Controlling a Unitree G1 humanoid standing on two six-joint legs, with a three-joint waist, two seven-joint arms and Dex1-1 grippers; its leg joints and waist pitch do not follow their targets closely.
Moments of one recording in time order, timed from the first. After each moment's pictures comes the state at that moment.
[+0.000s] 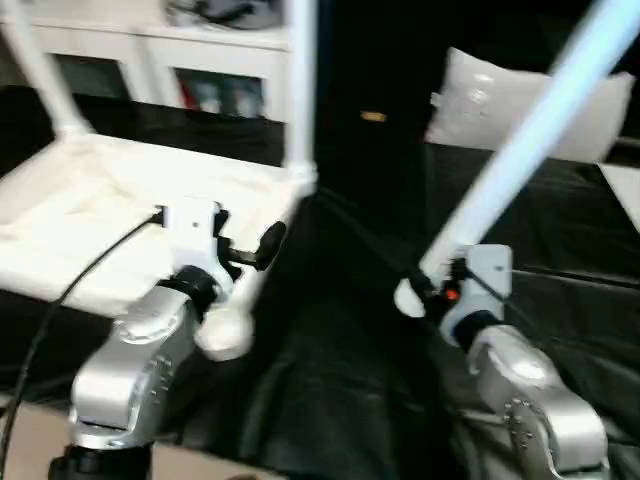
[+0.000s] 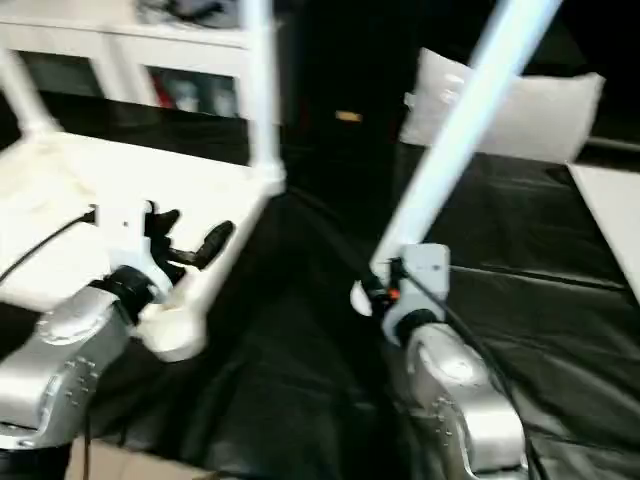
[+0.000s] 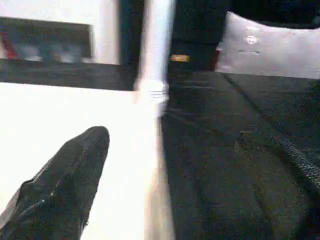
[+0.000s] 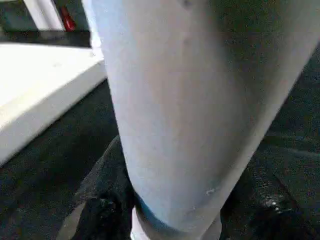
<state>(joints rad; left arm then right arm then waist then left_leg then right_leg) -0.19 0.23 0.01 -0.32 -0.28 0.58 -0.16 -0.04 -0.10 0.01 -0.32 0.27 0.60 0.07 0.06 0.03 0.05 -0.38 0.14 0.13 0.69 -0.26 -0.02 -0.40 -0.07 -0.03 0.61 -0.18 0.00</state>
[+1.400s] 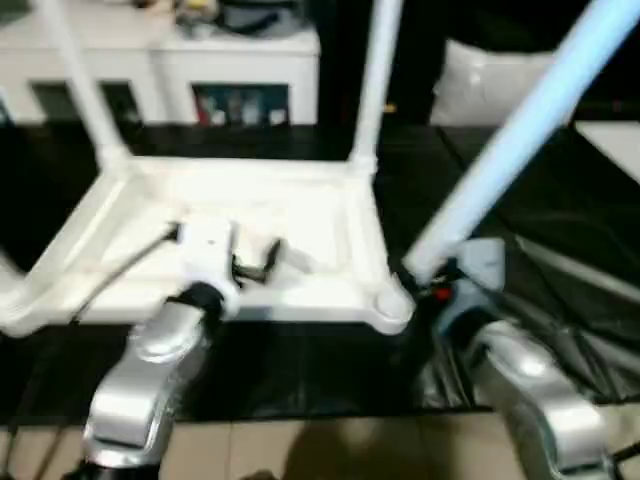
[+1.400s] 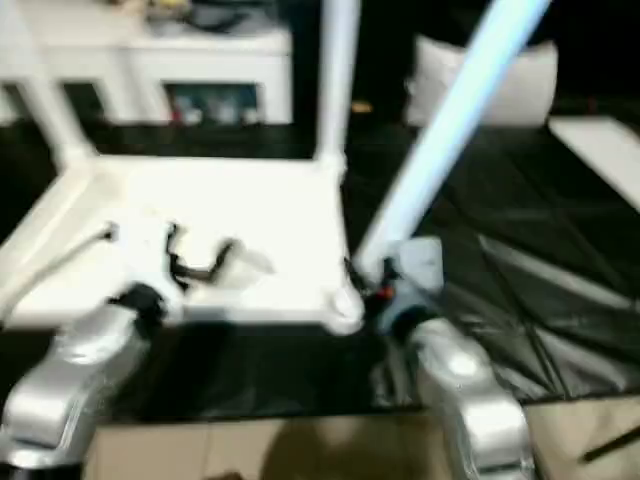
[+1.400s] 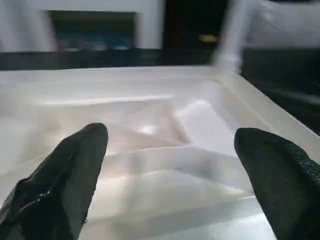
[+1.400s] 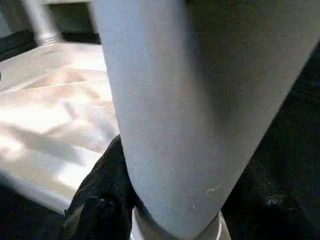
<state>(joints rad) -0.15 0.17 -0.02 -0.32 -0.19 0.57 -0.10 -0.06 -0.16 0.07 -0.34 0.27 0.59 0.21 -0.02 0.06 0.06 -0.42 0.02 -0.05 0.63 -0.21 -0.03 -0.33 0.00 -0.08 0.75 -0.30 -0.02</state>
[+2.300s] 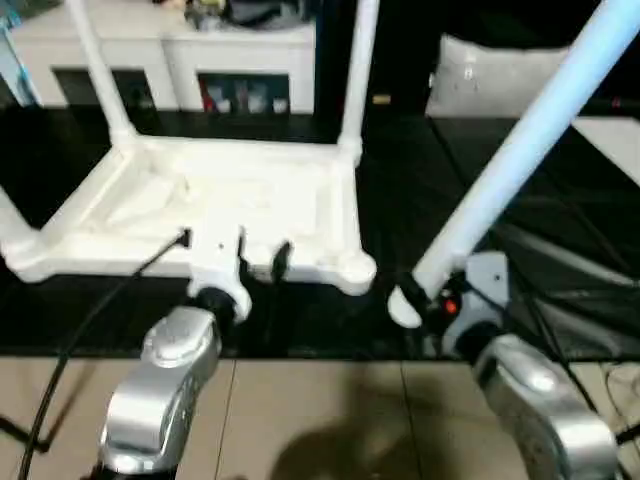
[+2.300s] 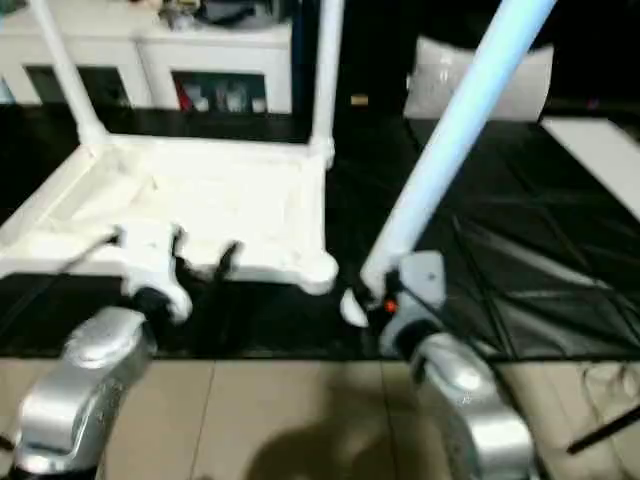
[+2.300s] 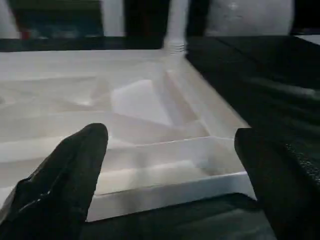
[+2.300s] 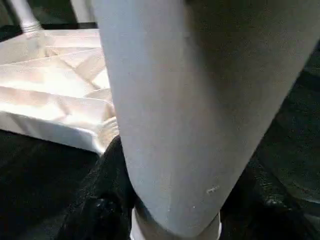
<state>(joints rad) -0.12 0.15 -0.07 -0.35 -0.19 0.58 -0.12 0.01 -0.17 0.03 -0.38 0.27 0.60 0.20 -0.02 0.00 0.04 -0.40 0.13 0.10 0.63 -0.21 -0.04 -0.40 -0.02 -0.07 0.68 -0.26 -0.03</state>
